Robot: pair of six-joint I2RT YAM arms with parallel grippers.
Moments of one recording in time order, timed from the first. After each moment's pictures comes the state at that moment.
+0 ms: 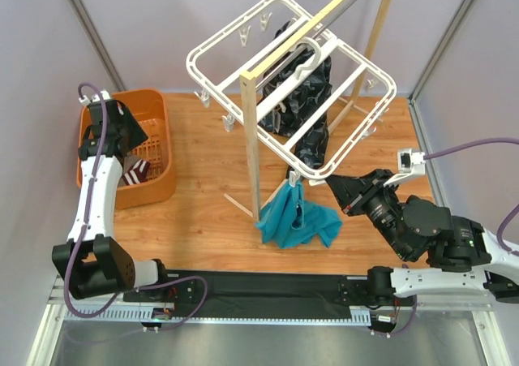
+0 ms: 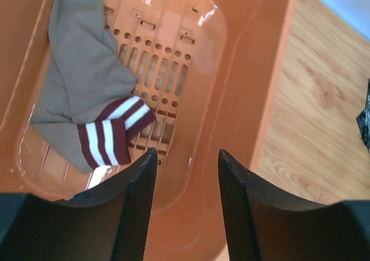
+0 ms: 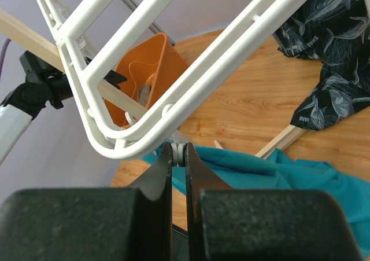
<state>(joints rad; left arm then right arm) 0.17 1.28 1.25 -0.59 -0.09 -0.38 1.48 0.69 1.17 -0.61 0.99 0.76</state>
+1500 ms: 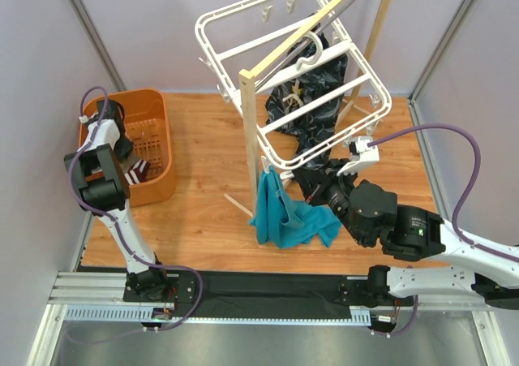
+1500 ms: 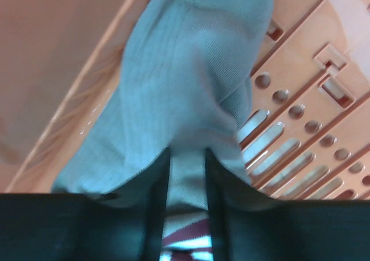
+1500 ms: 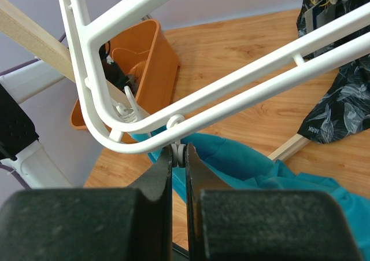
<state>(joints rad) 0.34 2.03 1.58 -0.66 -0.33 -0.50 1.34 0.90 1.19 -0.44 0.85 0.65</state>
